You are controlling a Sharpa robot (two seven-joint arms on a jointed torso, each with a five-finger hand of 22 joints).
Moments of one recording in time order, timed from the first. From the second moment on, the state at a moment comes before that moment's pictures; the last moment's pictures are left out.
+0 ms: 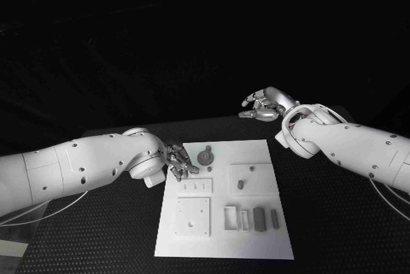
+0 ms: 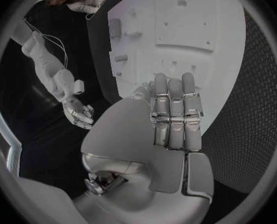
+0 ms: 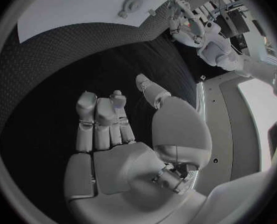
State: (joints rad) left arm 1.39 -0.67 -0.24 1.40 -0.70 -0.04 -0.47; left_hand 1.51 0.05 0.11 0.28 0.21 1.04 0.12 0.31 0.45 1.39 -0.02 0.30 0.58 1.18 -0.04 0.61 1.07 0.01 1.11 -0.14 0.28 0.89; right arm 1.31 -0.66 -0.02 1.24 -1.12 -0.46 -0.04; right_hand 1.00 -0.22 0.59 -0.17 0.05 0.88 0.11 0.21 0.53 1.13 0.03 0.97 1.15 1.26 -0.08 1.25 1.09 0.18 1.13 -0.08 1.15 1.29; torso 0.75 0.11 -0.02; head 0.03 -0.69
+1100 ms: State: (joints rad) left arm 1.37 -0.64 -0.24 1.39 -0.86 0.06 -0.54; left_hand 1.47 0.09 0.11 0.29 0.26 1.01 0.08 0.32 0.46 1.32 -0.07 0.89 0.98 1.20 -0.15 1.17 1.11 0.02 1.21 -0.22 0.57 1.24; right arm 1.31 -0.66 -0.02 1.22 -1.05 -0.44 -0.03; right_hand 1.01 -0.20 0.58 -0.18 0.05 0.88 0.11 0.21 0.53 1.12 0.03 0.98 1.15 1.26 -0.08 1.25 1.09 0.18 1.12 -0.08 1.15 1.29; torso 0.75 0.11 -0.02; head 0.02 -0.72
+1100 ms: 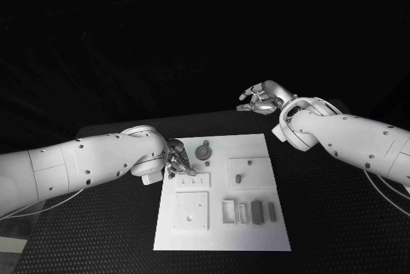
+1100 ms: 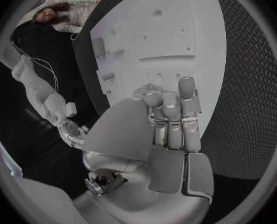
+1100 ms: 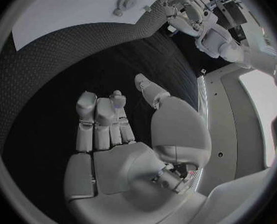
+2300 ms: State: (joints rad) left arm 1.36 -0.61 -0.24 1.35 -0.84 0.10 -0.57; left_hand 1.37 0.13 0.08 0.26 0.33 1.01 0.08 0.32 0.62 1.34 -0.09 0.92 0.97 1.20 -0.16 1.23 0.99 0.02 1.22 -0.24 0.56 1.27; right arm 1.31 -0.65 -0.02 1.22 -1.05 -0.41 -0.03; right_hand 1.02 -0.19 0.57 -0.19 0.05 0.87 0.12 0.21 0.52 1.12 0.04 0.98 1.14 1.26 -0.08 1.25 1.09 0.18 1.12 -0.08 1.15 1.29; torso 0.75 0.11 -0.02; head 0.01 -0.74
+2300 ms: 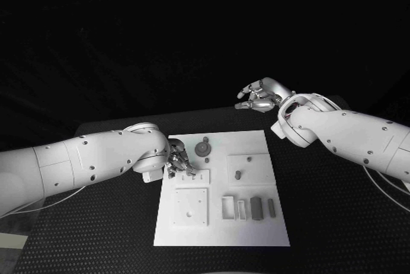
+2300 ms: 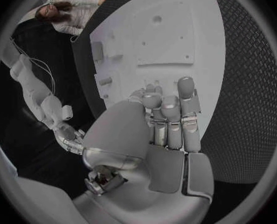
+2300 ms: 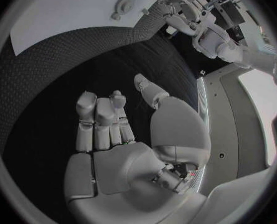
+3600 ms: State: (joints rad) left arm 1.34 -0.61 -0.24 1.36 -0.89 0.08 -0.57; left_hand 0.74 0.14 0.52 -0.20 0.30 1.05 0.04 0.22 1.00 1.33 -0.09 0.95 0.88 1.20 -0.16 1.32 0.82 0.02 1.29 -0.26 0.50 1.31; right arm 1.31 -0.65 -0.02 1.22 -1.05 -0.40 -0.03; right_hand 1.01 -0.19 0.56 -0.19 0.05 0.87 0.12 0.21 0.52 1.12 0.04 0.99 1.14 1.26 -0.07 1.25 1.09 0.18 1.12 -0.07 1.15 1.29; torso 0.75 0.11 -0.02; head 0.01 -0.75
